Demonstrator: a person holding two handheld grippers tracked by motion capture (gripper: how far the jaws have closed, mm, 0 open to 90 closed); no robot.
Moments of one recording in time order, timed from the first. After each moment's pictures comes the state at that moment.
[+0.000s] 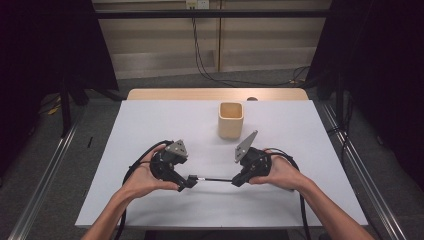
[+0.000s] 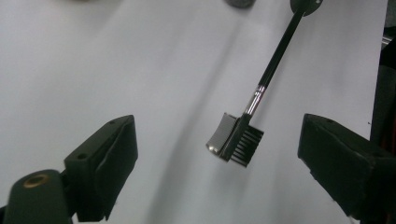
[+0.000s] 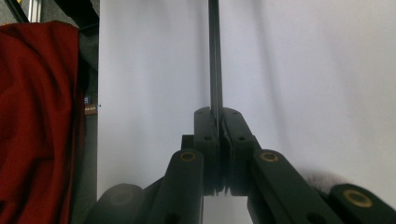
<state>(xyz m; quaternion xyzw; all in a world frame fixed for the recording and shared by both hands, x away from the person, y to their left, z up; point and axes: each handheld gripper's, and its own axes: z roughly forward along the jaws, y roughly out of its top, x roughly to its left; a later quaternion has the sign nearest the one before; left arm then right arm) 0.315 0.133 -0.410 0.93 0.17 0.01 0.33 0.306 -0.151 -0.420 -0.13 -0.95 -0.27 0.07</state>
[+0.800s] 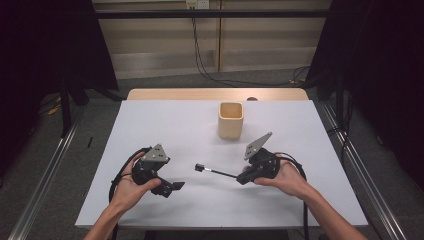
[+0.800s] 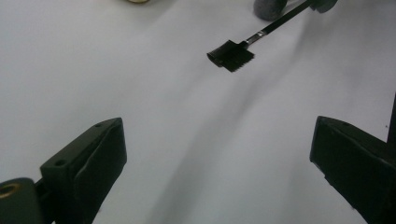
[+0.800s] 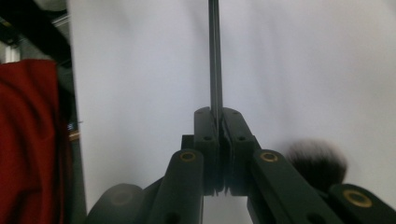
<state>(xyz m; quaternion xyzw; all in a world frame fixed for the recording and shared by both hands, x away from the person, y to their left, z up) 0.293 0.175 -0.414 0.89 0.23 0.07 0.39 0.298 -0.173 -0.429 -0.22 -0.92 -0.31 0.03</state>
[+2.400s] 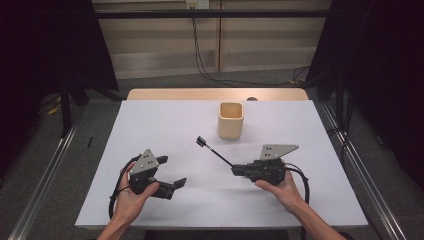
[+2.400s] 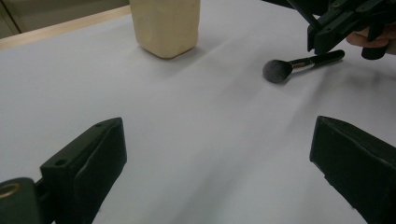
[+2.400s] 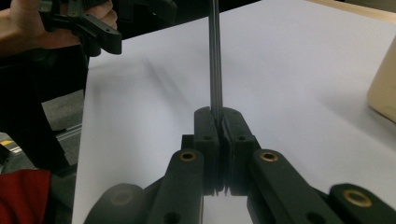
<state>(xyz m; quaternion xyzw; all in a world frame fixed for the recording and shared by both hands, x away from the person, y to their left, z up) 0.272 0.180 -0.428 0.81 0.27 0.12 0.50 0.276 -0.188 -0.442 -0.24 -0.80 -0.54 -0.04</state>
